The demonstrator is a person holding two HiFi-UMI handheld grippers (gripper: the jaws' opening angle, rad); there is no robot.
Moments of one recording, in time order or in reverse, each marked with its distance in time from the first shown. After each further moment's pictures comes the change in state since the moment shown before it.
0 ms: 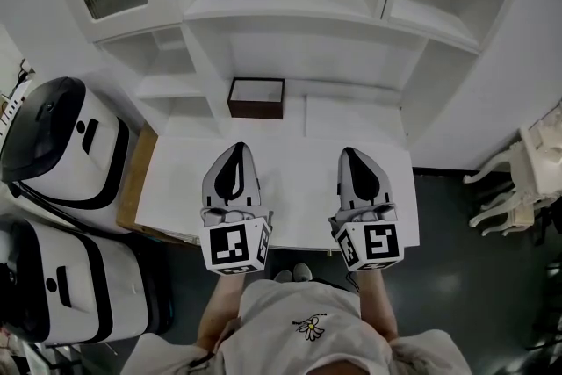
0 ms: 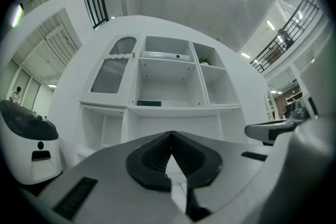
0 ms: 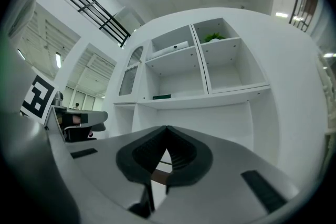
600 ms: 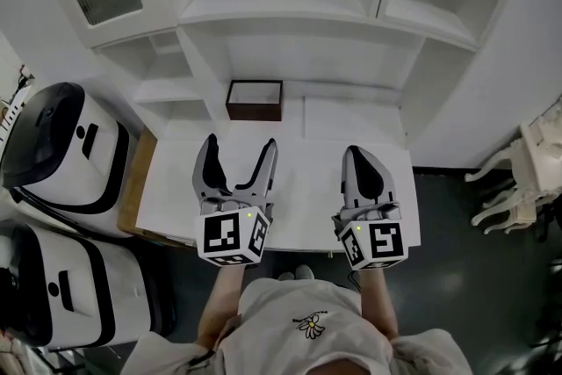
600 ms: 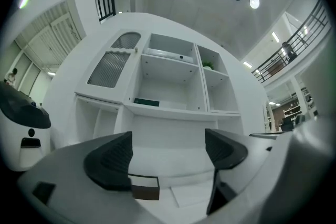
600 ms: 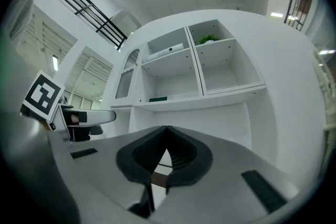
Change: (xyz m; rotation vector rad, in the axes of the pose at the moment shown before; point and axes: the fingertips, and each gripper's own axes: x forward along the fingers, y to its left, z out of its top) left arm 0.020 -0.004 0.004 -0.102 -0.008 -0.040; right arm -0.001 -0.014 0.003 0.028 -0.023 -0.024
